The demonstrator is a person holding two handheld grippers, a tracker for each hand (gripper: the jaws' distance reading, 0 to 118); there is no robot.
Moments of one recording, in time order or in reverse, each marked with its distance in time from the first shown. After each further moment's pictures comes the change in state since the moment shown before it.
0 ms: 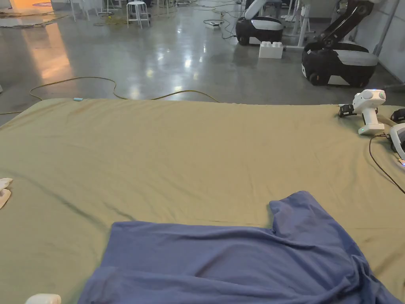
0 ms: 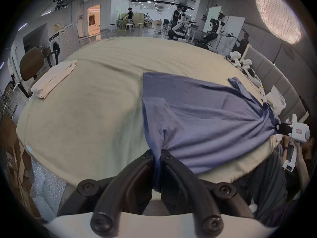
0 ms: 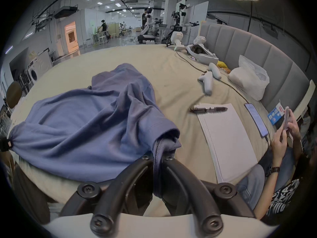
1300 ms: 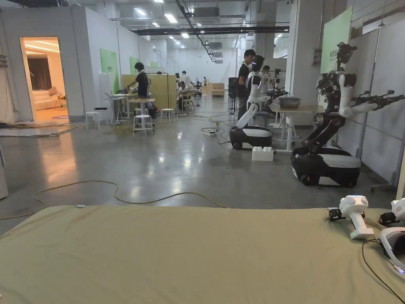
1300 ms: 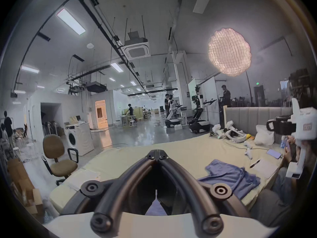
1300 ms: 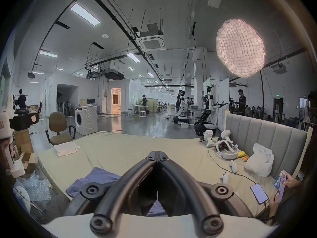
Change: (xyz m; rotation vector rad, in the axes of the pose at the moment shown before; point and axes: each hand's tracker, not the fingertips) left arm 0.145 0.002 0.271 0.919 0.093 -0.229; right arm -0.055 0.052 0.268 0.809 0.326 0.072
